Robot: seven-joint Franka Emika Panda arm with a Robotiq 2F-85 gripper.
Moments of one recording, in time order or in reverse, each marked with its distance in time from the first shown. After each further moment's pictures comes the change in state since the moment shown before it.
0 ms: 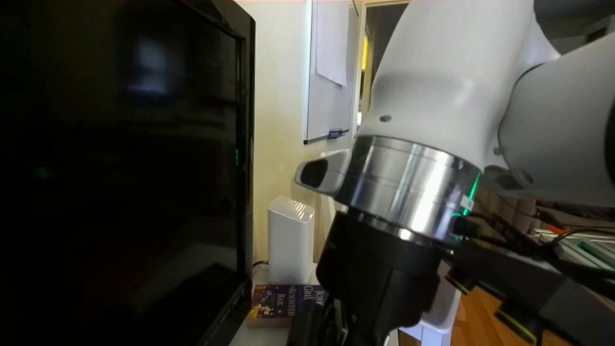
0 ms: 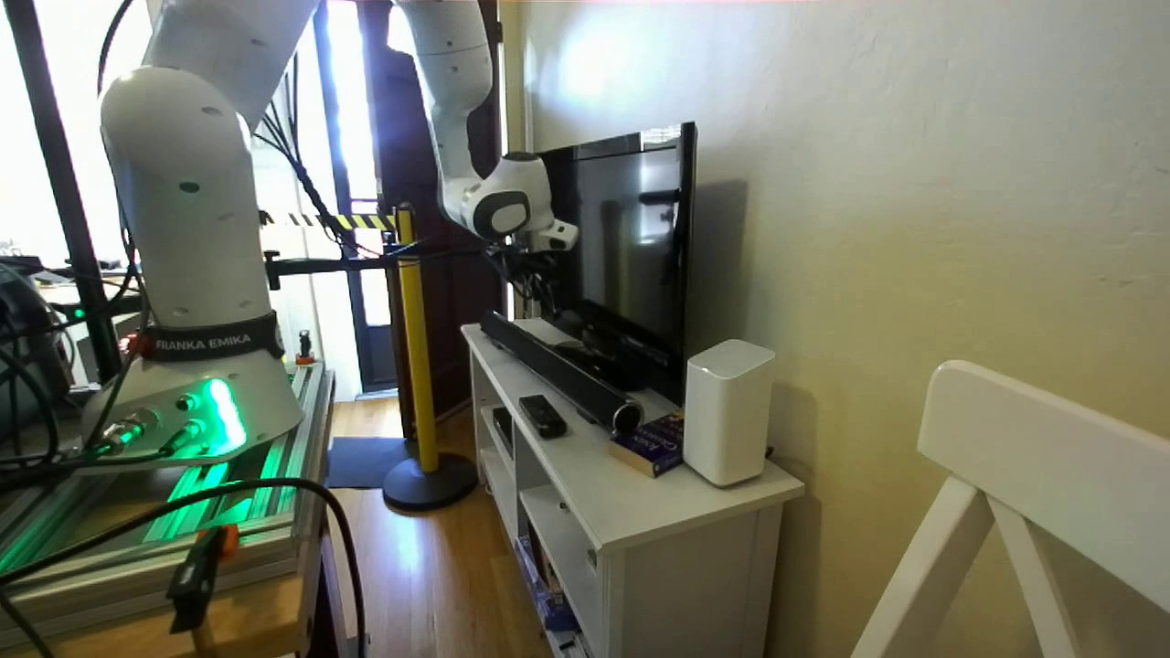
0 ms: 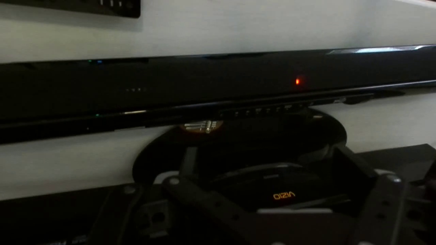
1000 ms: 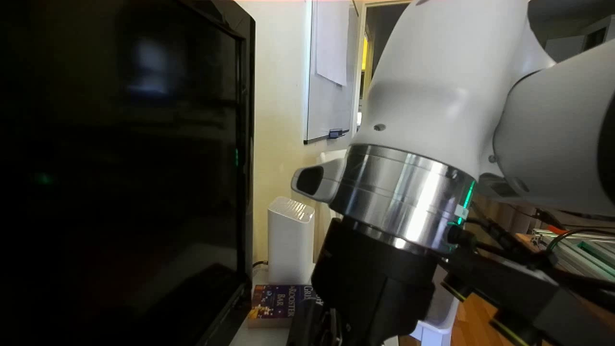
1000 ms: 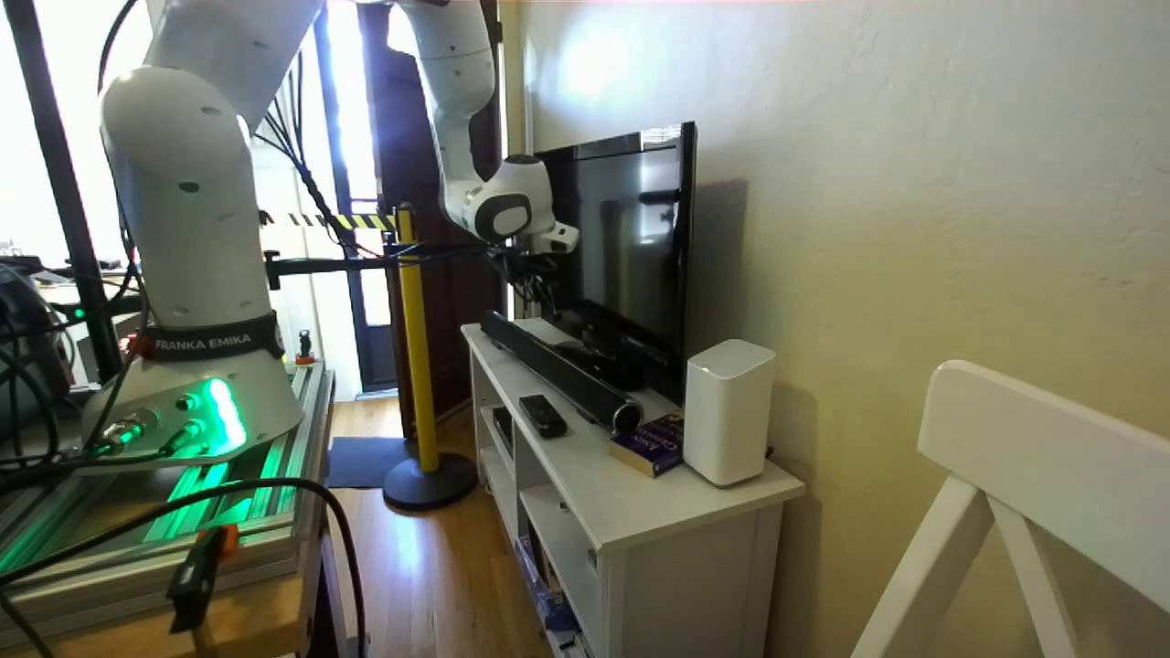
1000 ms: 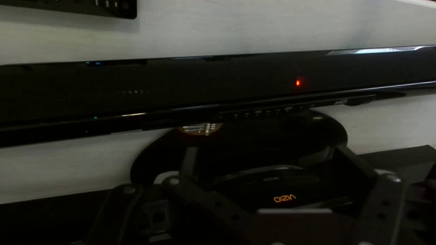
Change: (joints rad) arm 0.001 0.018 -0.001 0.016 -0.002 0.000 0.000
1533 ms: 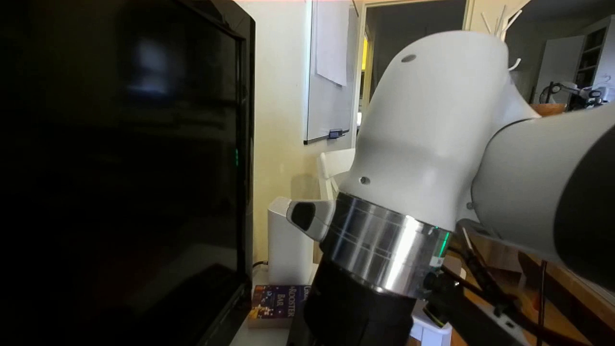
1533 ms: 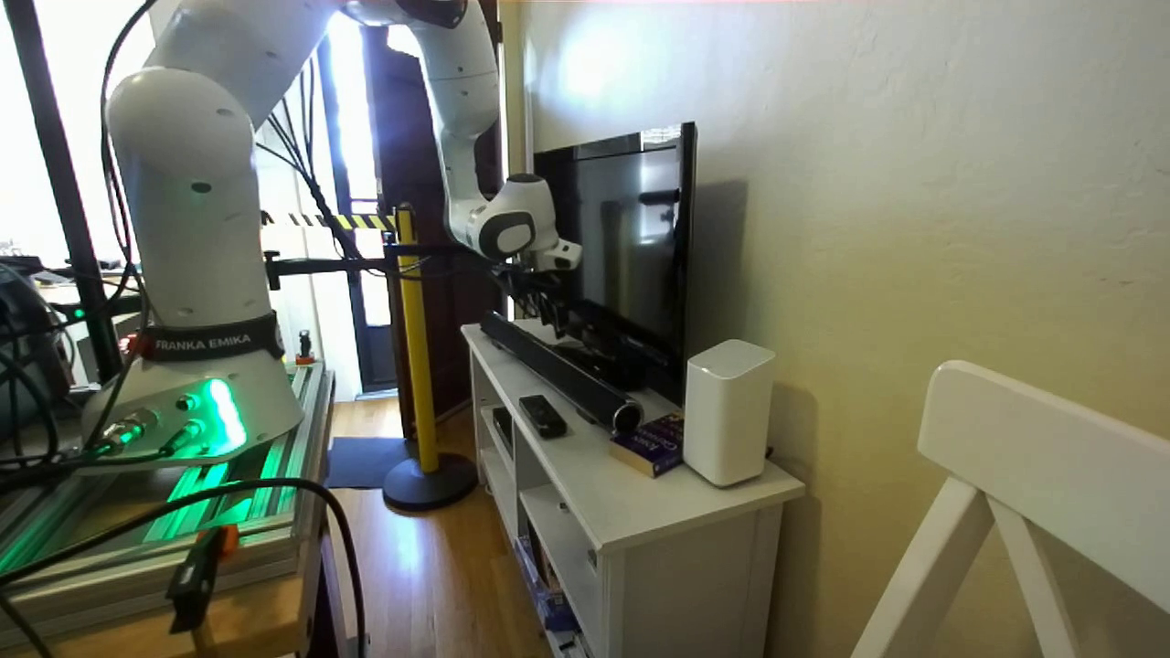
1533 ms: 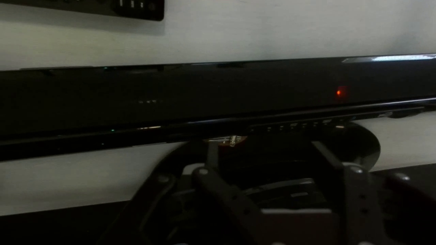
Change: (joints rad) arm 0.091 0.082 -0.109 0.040 -0.009 0.038 0.000
